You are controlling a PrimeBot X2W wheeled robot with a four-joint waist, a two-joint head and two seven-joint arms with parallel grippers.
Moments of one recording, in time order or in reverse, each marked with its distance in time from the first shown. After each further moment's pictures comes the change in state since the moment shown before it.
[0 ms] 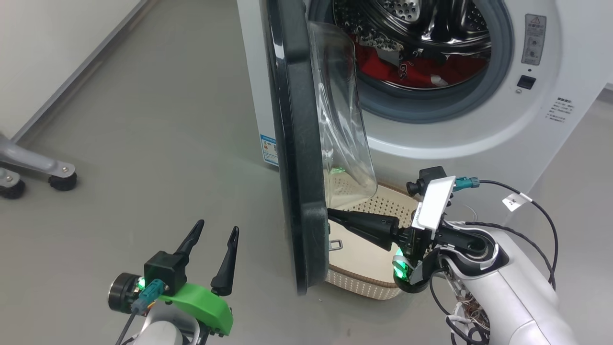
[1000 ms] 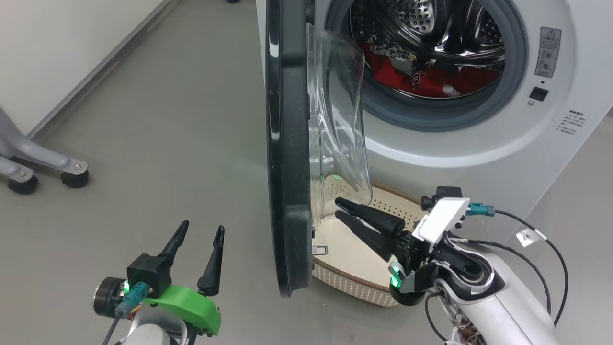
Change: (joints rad) left arm 0.028 0.022 0.035 -0.038 -0.016 0.008 0.007; right arm 0.079 0.005 0.024 -0.081 0.045 0.000 -0.258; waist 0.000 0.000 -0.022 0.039
